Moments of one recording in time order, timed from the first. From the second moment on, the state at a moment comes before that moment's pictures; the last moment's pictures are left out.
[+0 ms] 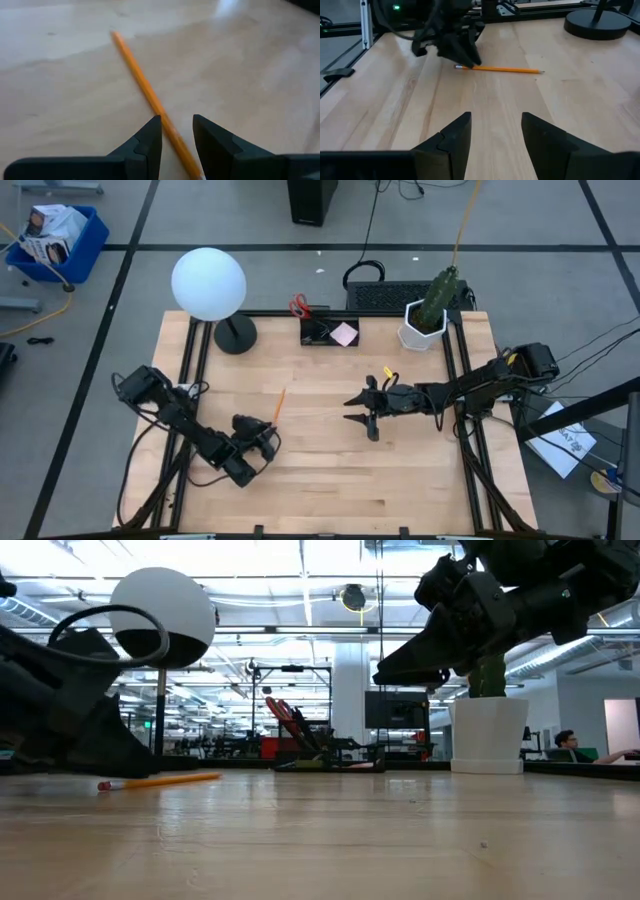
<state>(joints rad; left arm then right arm) -0.72 1.77 0.55 -0.05 -1.01 -1.54 0.13 1.45 0.48 0.60 0.11 0.15</state>
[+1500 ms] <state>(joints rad) -0.58 1.84 0.66 -0.18 -0.85 -1.48 0.17 1.45 0.48 0.57 0.14 0.12</state>
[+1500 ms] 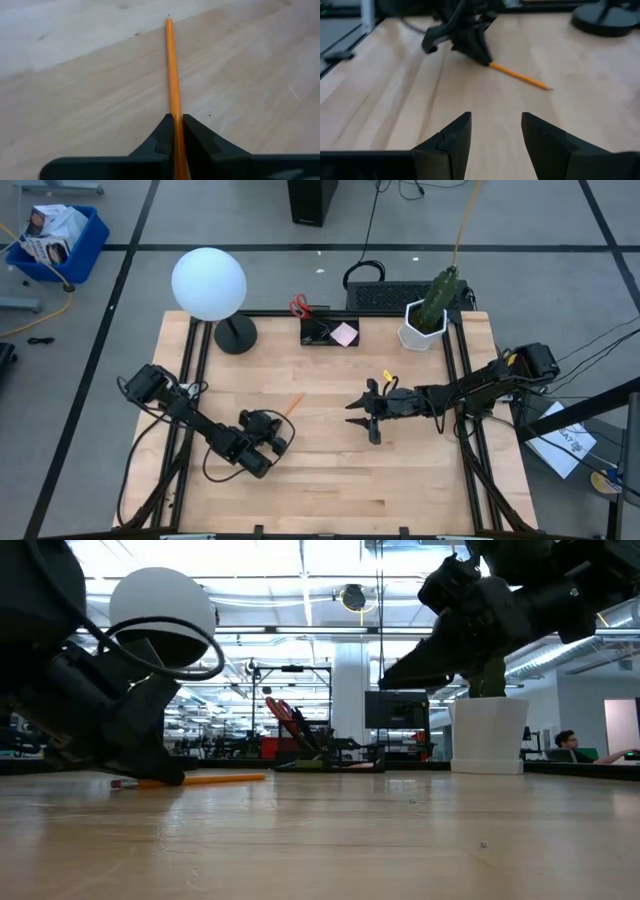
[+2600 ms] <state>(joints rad) -0.42 1.84 0.66 0.35 -0.38 -0.54 0.28 1.76 0.43 0.89 0.13 0.06</state>
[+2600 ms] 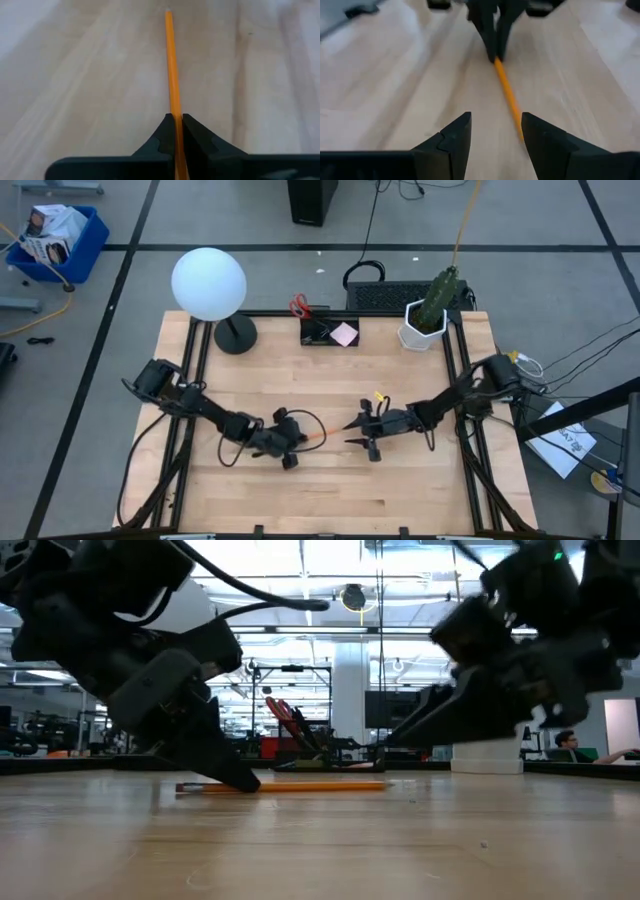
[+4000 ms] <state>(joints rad) -0.47 1.45 0.66 0.49 -0.39 -0.46 0.19 2.17 0.59 1.04 -0.02 0.03</state>
